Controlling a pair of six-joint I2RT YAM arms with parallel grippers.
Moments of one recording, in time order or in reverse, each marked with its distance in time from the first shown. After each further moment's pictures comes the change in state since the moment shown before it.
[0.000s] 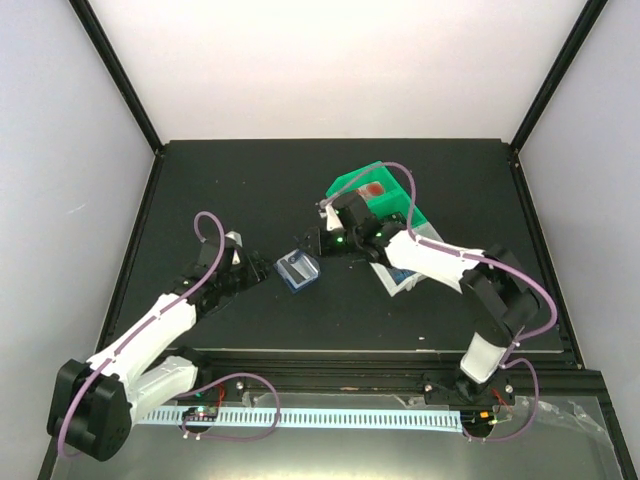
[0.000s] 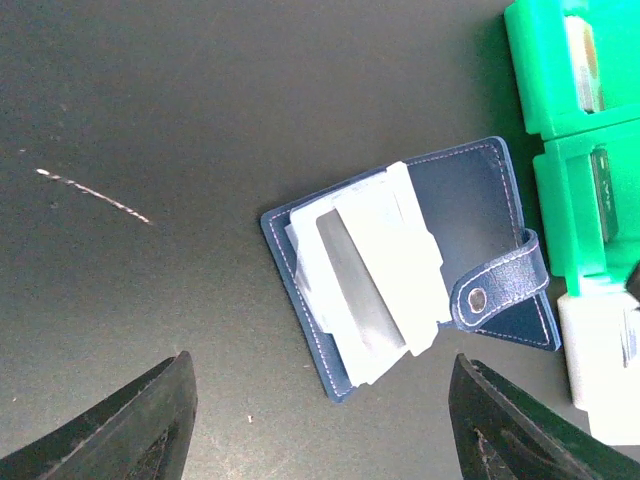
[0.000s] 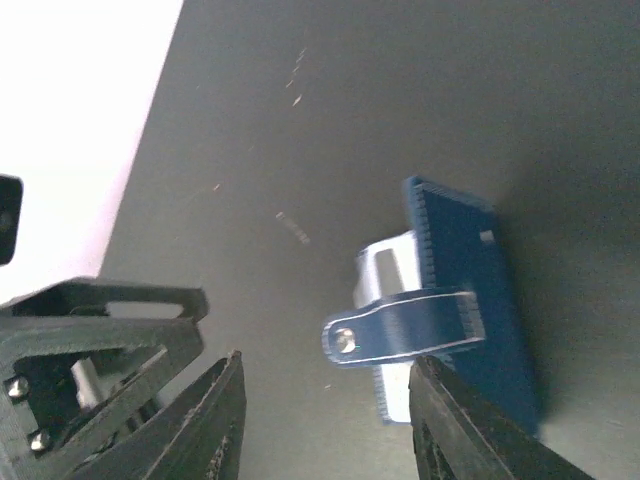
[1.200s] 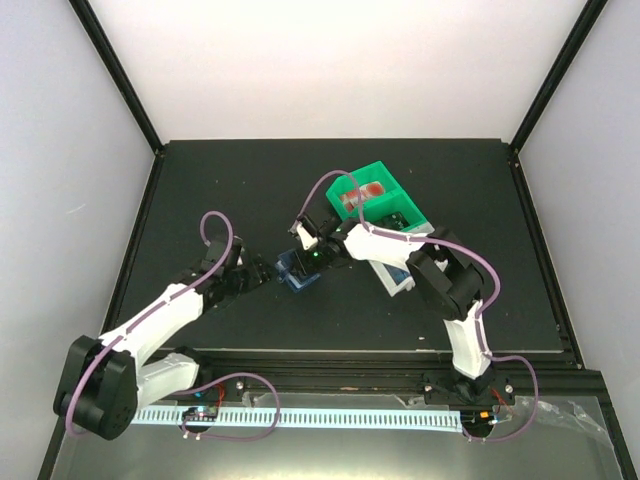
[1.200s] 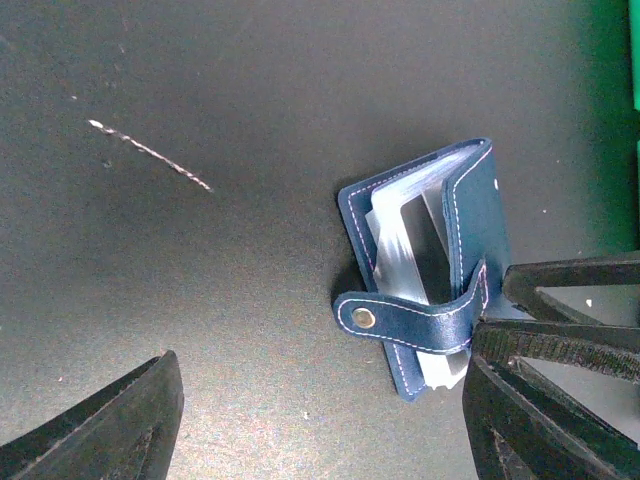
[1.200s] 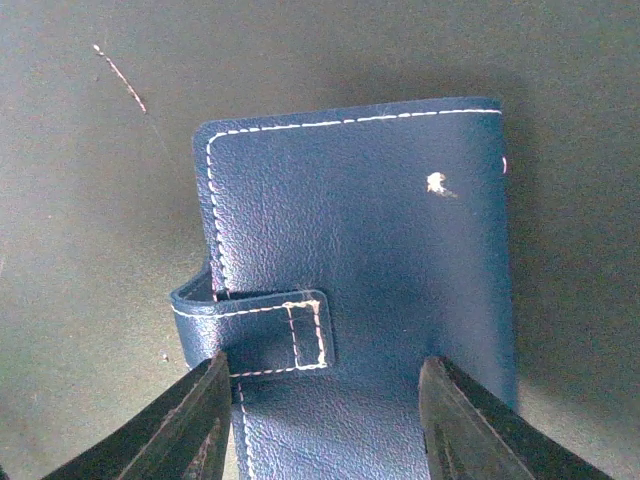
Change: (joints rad) left arm 0.000 0.114 0.016 -0.030 -0.023 -0.019; right arm 0.065 0.300 0.267 -0.345 0.123 -0.300
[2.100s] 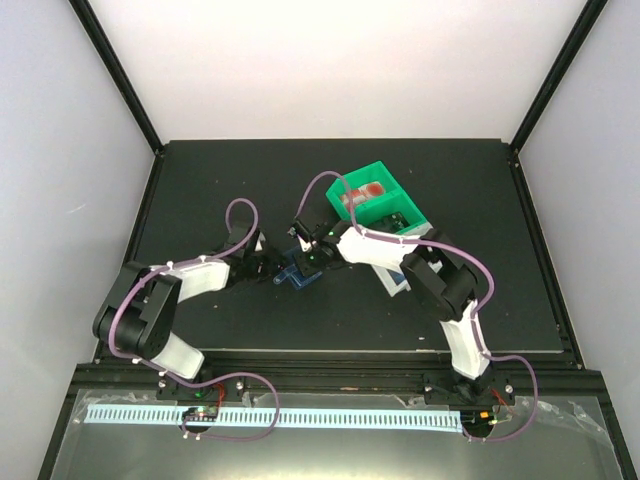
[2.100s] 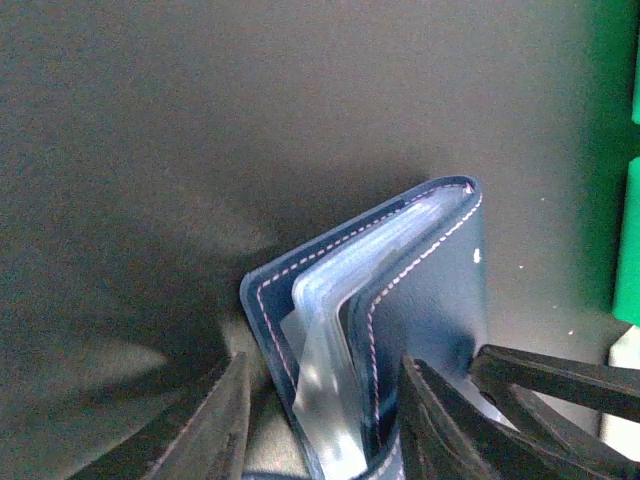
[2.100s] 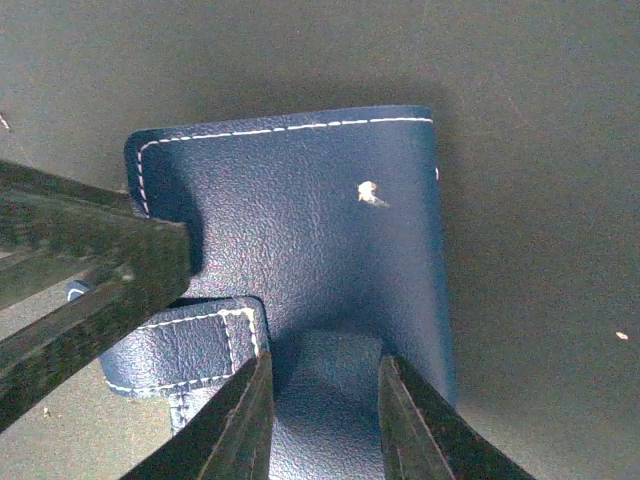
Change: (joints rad) left arm 0.000 0.430 0.095 0.320 0.163 -0.045; right arm 0.042 0.041 0.048 -0.056 0.229 -0.019
